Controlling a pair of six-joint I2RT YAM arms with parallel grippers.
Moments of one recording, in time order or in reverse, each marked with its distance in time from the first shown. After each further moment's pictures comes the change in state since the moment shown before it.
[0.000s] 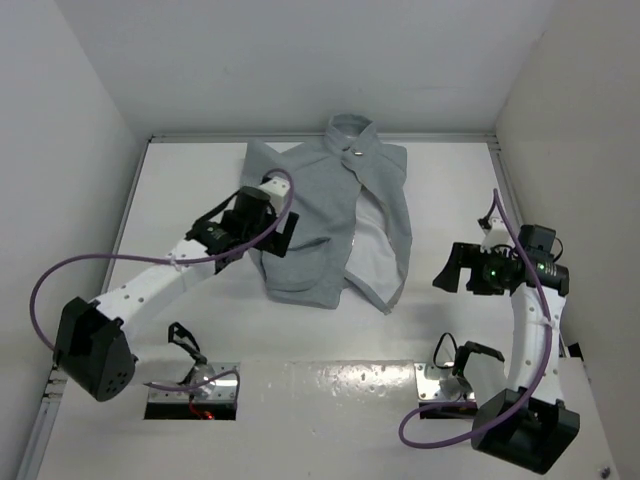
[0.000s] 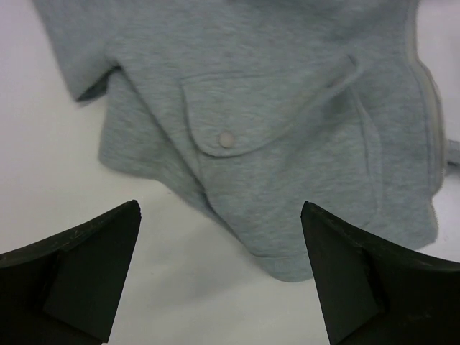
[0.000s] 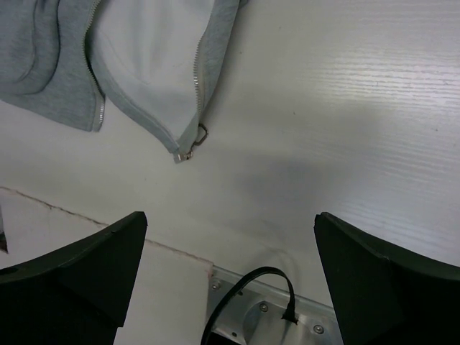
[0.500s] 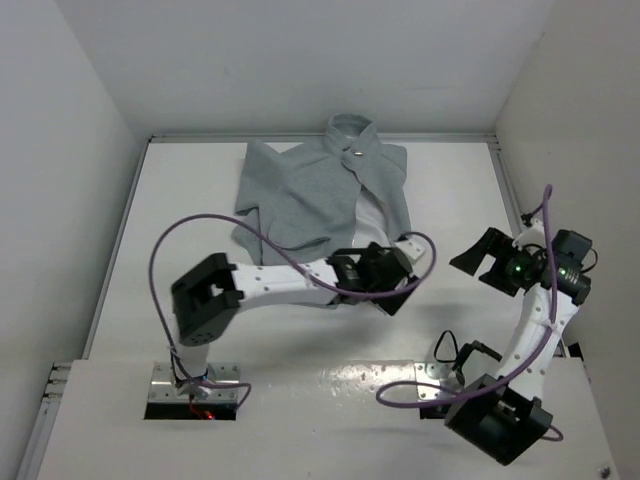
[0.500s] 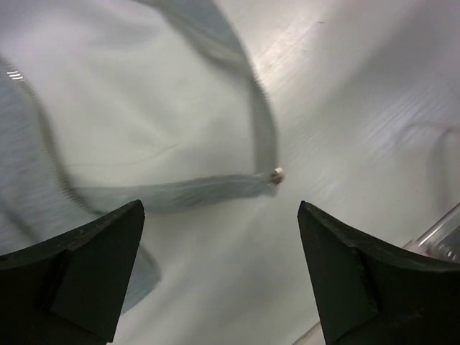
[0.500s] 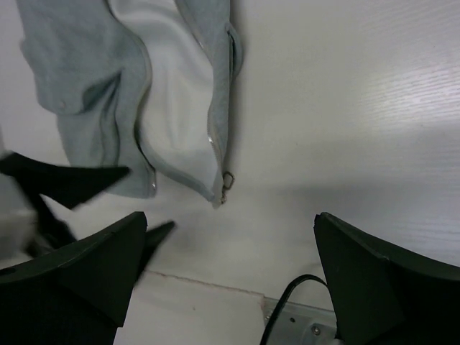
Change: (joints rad) left arm -0.646 0.597 0.424 0.032 -0.112 -0.272; right arm -0.230 -0.005 0.037 0.017 -0.133 0.175
